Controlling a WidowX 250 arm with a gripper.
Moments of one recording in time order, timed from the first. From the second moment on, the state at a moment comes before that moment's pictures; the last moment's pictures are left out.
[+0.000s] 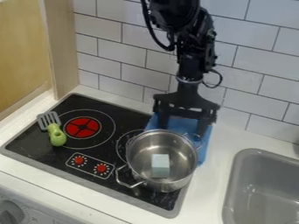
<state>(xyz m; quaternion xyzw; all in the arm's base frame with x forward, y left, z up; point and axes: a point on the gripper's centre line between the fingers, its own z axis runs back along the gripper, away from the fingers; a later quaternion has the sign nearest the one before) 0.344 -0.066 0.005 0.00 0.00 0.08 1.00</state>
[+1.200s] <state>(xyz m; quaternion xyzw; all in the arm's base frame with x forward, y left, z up) 0.336 -0.020 0.002 0.01 0.00 0.16 0.99</state>
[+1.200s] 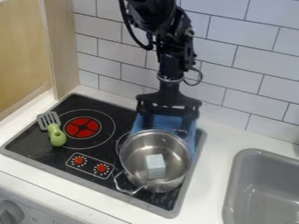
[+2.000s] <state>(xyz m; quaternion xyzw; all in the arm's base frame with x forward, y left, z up) 0.330 0.031 0.003 0.01 0.00 0.21 0.98</state>
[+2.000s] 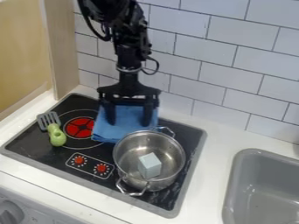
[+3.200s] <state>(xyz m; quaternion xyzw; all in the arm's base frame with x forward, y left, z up) 0.324 0.108 0.013 0.02 0.00 0.29 0.96</state>
